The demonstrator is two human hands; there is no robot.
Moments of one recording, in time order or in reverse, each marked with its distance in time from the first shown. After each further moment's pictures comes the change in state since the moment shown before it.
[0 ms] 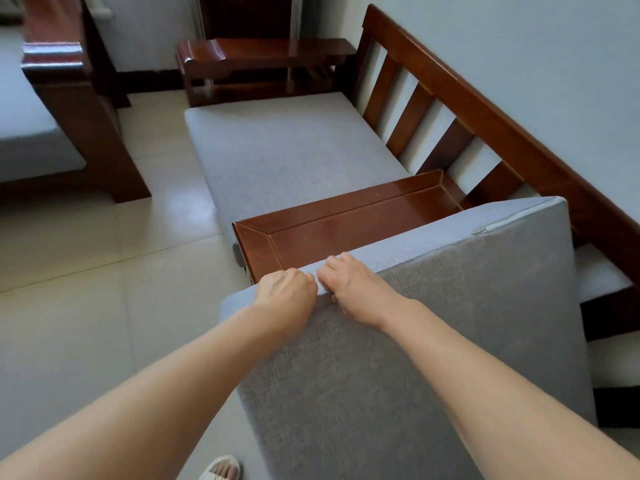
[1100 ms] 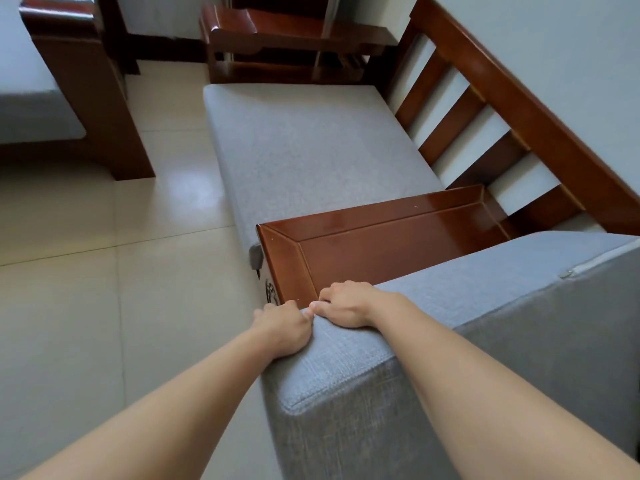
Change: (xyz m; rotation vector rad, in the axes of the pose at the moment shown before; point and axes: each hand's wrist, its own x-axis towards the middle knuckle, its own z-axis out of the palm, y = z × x) left_hand 0.067 -0.081 0.102 -0.693 -0.301 -0.259; right_hand 0.132 -0.008 0.048 0.089 -0.593 0.231
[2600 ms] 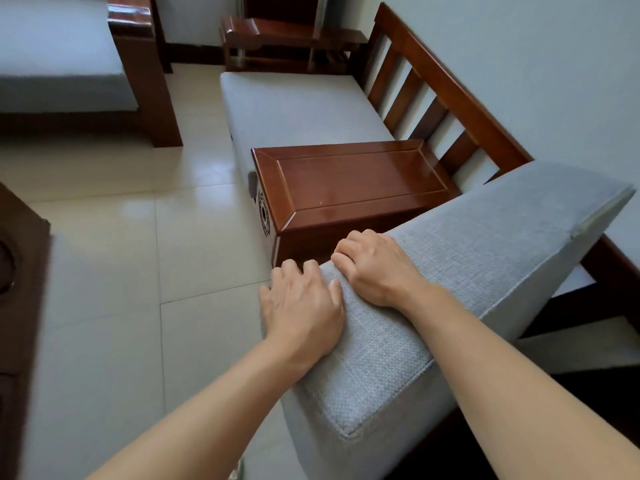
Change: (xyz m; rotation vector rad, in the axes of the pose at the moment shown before) left_hand -0.412 0.125 0.201 -0.071 0.564 -0.007; right_hand -0.385 0.003 0.203 -0.004 0.717 -0.193
